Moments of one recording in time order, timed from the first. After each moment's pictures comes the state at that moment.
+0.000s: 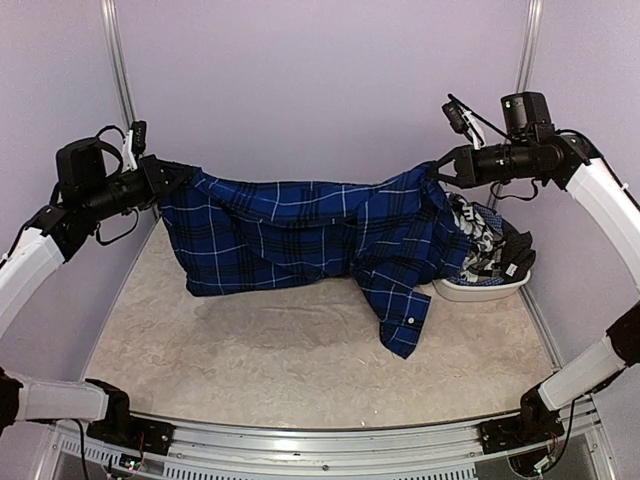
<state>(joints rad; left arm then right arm) -0.22 1.09 1.14 -0.18 0.45 -0.55 0.34 1.42 1.70 -0.80 -0.55 0.02</state>
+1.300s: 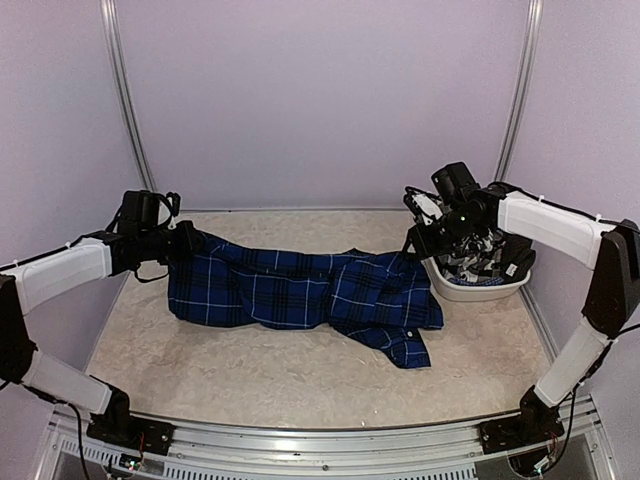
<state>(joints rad) -0.24 1.33 0.90 -0.15 0.15 -0.47 0.45 1.63 1.37 -0.66 -0.15 0.06</state>
